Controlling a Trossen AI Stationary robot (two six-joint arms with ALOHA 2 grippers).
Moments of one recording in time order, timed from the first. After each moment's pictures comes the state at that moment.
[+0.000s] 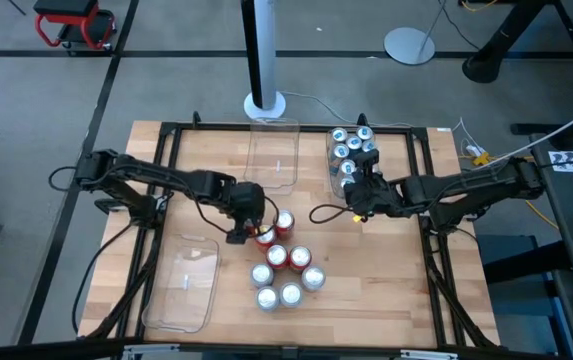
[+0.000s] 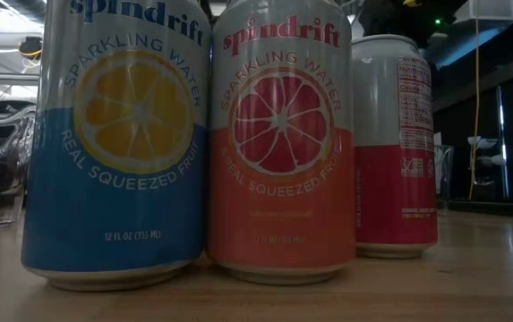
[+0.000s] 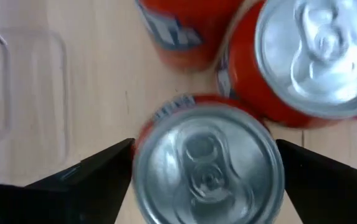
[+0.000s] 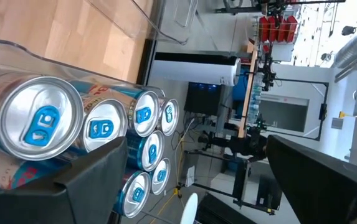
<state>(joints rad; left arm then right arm) -0.02 1.50 1.02 -0.67 -0.01 0.08 0.15 1.25 0.99 -0.70 1.02 -0.66</state>
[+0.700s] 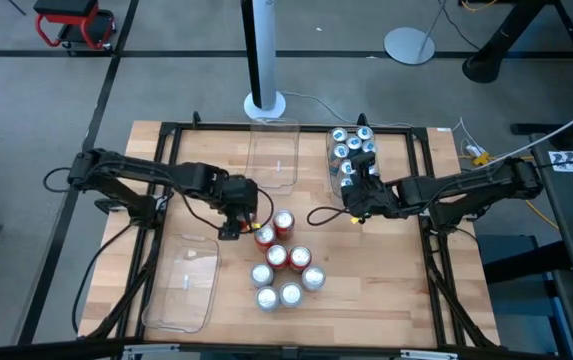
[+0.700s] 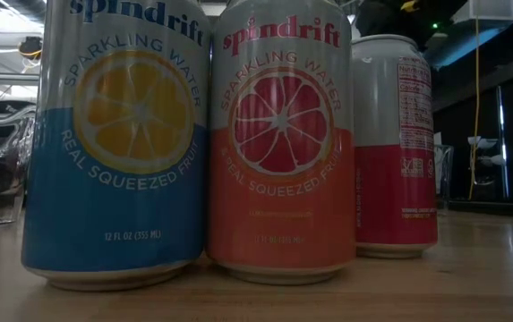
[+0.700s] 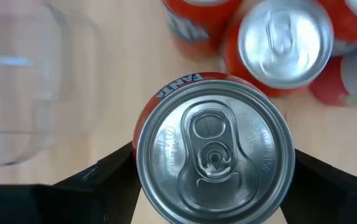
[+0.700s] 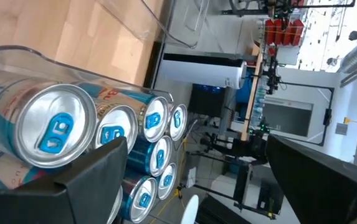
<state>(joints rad) -0.04 1.43 1.18 -0.94 -0.08 0.00 0.15 1.27 0.99 -0.70 1.00 -0.66</state>
